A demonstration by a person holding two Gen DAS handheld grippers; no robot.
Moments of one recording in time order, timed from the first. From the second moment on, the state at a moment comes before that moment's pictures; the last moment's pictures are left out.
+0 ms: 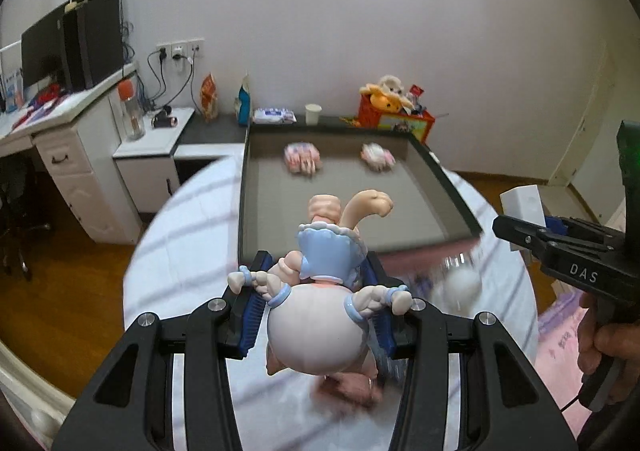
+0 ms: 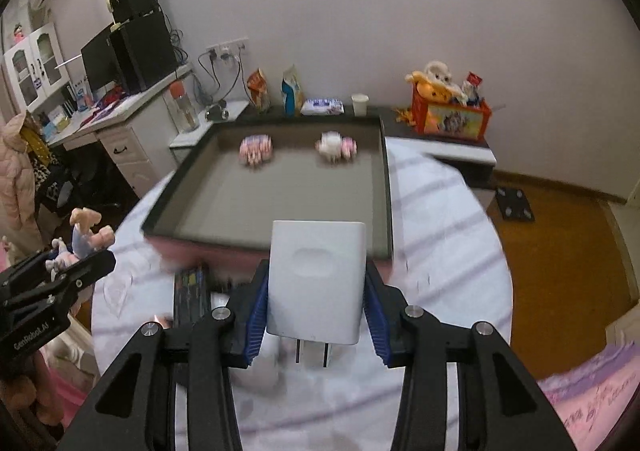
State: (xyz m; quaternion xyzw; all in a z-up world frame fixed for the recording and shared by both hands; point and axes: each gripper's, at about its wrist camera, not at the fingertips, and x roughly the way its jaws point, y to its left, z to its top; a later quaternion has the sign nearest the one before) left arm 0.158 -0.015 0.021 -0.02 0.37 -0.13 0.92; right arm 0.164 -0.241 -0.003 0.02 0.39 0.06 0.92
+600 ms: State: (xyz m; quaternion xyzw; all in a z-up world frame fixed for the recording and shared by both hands) left arm 0.307 -0.048 -0.016 0.01 0.44 -0.11 0.89; right arm 0.311 -0.234 -0.041 0.02 0.46 0.06 0.88
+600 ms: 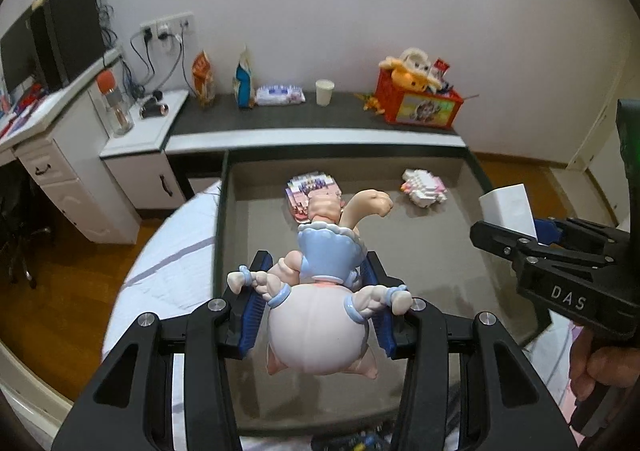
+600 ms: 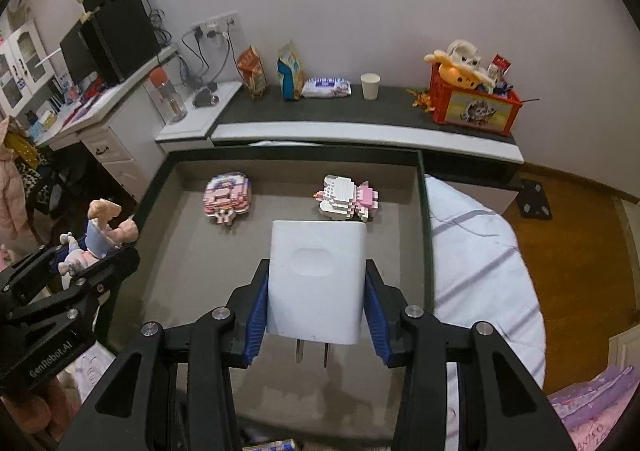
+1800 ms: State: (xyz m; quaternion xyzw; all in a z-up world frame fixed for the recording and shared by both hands) left arm 0.286 -0.036 -0.008 0.00 0.44 -0.09 0.89; right arm 0.297 -0.248 -0.035 0.05 0.45 0.04 0.89
